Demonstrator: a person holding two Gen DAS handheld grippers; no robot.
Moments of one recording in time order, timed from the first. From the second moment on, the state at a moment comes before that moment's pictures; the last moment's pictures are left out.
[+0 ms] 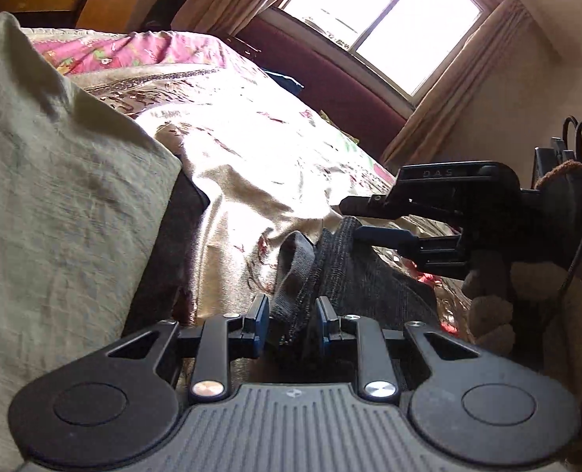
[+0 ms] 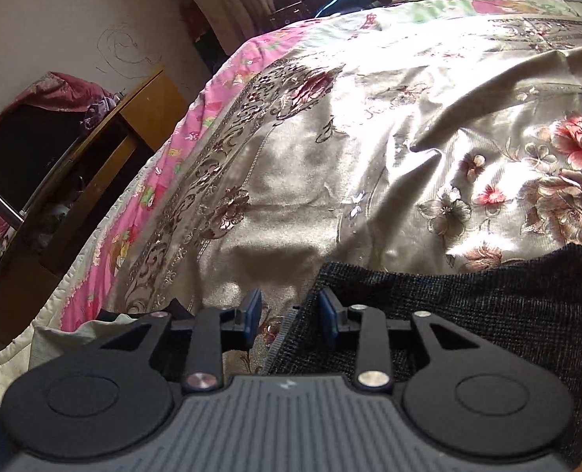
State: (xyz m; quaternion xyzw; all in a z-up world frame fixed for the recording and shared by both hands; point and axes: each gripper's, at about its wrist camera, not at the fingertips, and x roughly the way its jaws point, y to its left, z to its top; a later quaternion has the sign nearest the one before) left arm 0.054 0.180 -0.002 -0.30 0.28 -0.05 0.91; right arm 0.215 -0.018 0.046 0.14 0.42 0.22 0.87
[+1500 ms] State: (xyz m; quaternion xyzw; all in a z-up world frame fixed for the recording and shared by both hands) left arm 0.062 0.159 0.013 -0.19 0.30 -0.13 0.93; right arm 0.204 0.013 0.056 0.00 0.44 0.17 0.88
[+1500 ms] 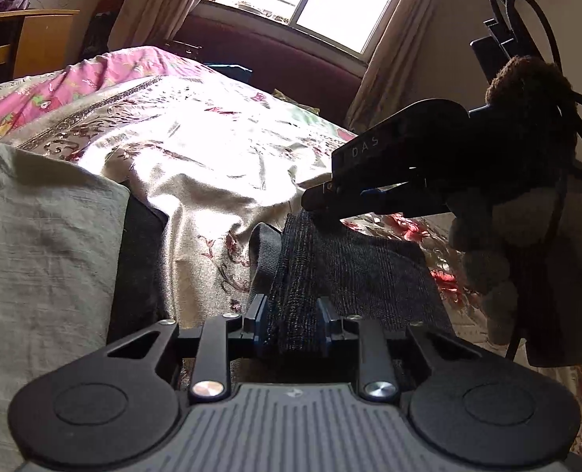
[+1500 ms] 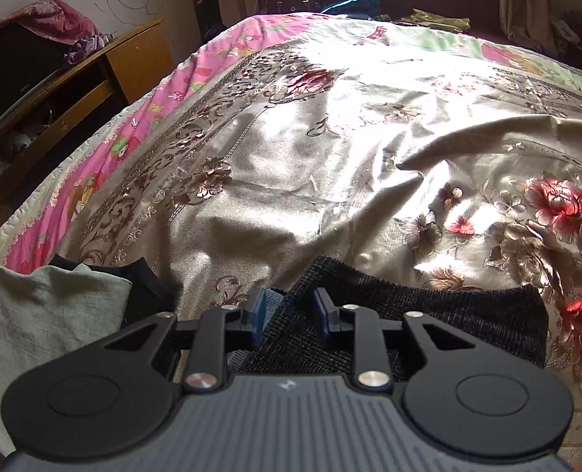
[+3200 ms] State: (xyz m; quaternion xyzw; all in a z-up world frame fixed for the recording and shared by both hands) left arm 0.110 0.110 0.034 -0.07 0.26 -0.13 0.95; right arm 0.191 -0.085 0.043 0.10 0.35 0.17 0.91
